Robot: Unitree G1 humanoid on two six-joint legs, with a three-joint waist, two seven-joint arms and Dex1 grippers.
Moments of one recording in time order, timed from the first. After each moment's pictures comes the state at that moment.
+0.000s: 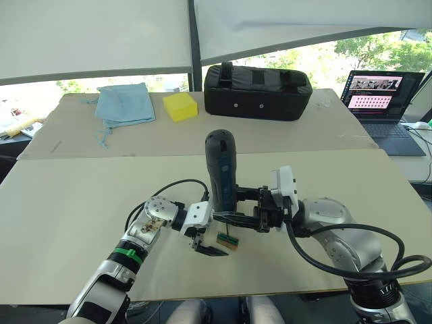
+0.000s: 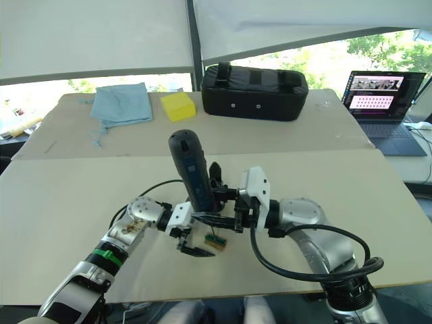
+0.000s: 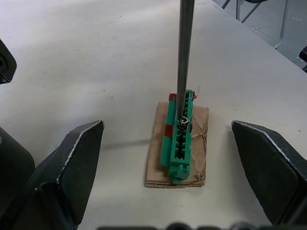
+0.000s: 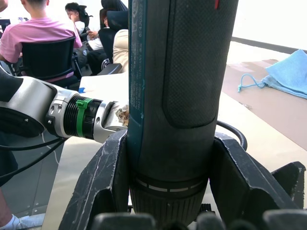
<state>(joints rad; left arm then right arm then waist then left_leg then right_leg) -0.54 0.39 -0.35 0.41 -0.12 -0.18 -1.42 -0.34 -0.49 0.15 -0.47 0.57 0.46 0.92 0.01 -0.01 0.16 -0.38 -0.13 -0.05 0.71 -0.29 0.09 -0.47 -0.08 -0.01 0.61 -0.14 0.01</state>
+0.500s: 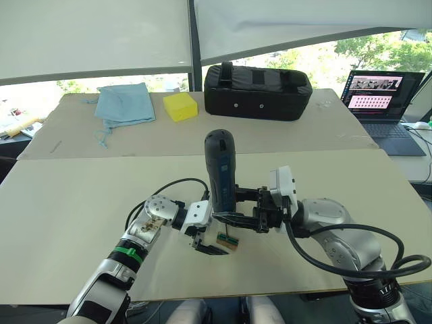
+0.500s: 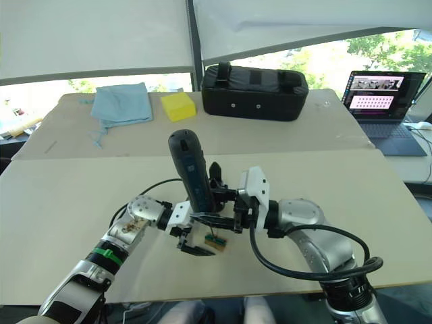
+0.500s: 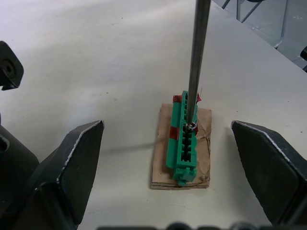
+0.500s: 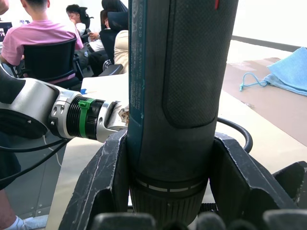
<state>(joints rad) -0.55 0.39 -0.35 0.41 -0.12 -0.18 -1.42 -0.34 -0.49 0.15 -0.47 0.58 0.47 0.92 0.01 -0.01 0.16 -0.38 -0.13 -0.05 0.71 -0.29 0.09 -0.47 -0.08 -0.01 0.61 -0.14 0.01</state>
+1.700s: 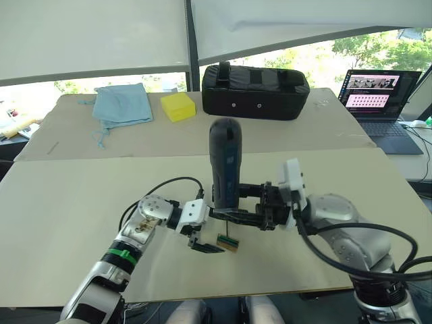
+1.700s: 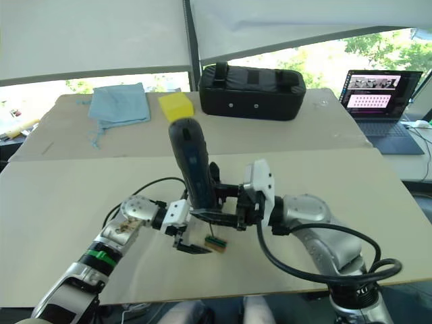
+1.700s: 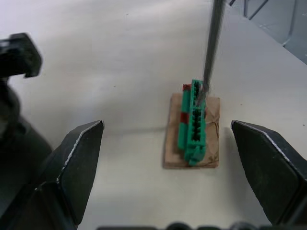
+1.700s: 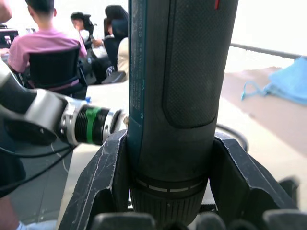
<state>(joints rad) -0.49 0.46 -0.31 0.31 -0.16 -0.12 -1.40 -0.40 -0.53 0.08 -0.55 0.72 0.57 0.87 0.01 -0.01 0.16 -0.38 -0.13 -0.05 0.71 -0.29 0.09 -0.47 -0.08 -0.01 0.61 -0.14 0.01</state>
